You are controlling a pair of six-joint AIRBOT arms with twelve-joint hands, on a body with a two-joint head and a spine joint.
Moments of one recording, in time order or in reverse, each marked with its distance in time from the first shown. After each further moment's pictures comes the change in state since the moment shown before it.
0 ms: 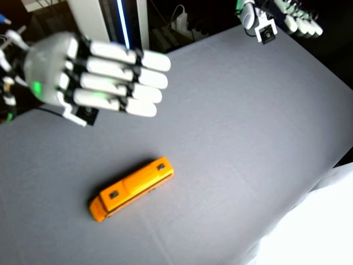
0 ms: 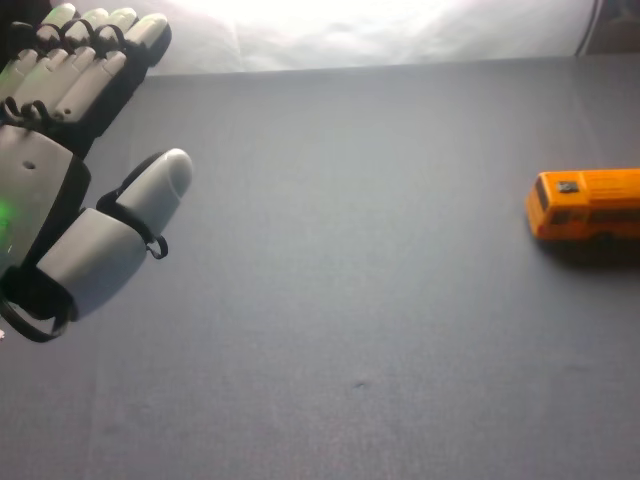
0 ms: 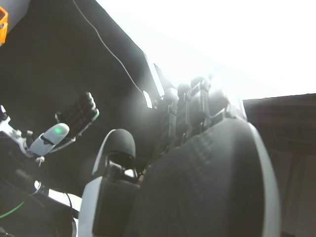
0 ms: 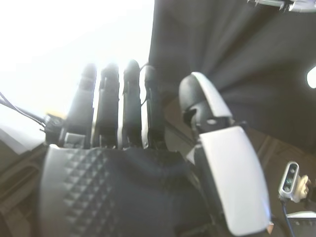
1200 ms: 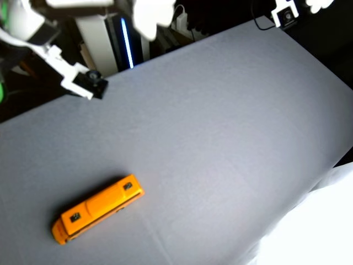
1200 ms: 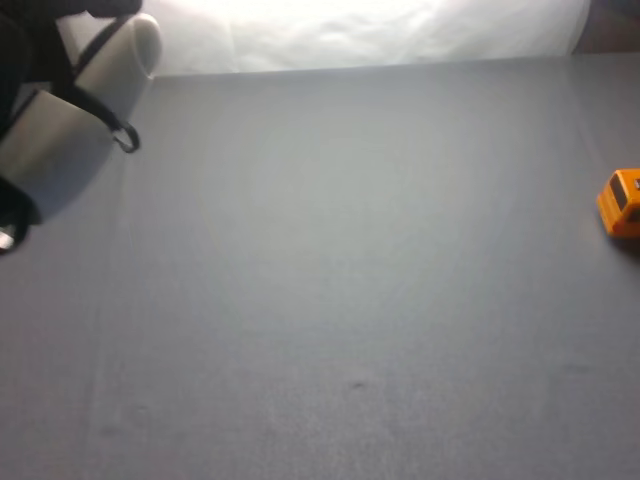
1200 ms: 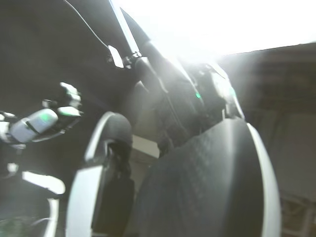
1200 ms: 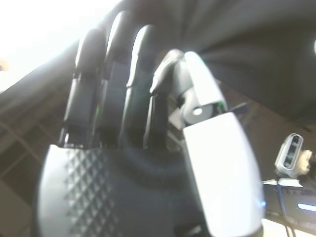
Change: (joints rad) left arm -0.169 0.068 -0.018 0.061 -0.021 -0.148; right arm 0.261 0.057 -0.086 -0.045 0.031 -0.016
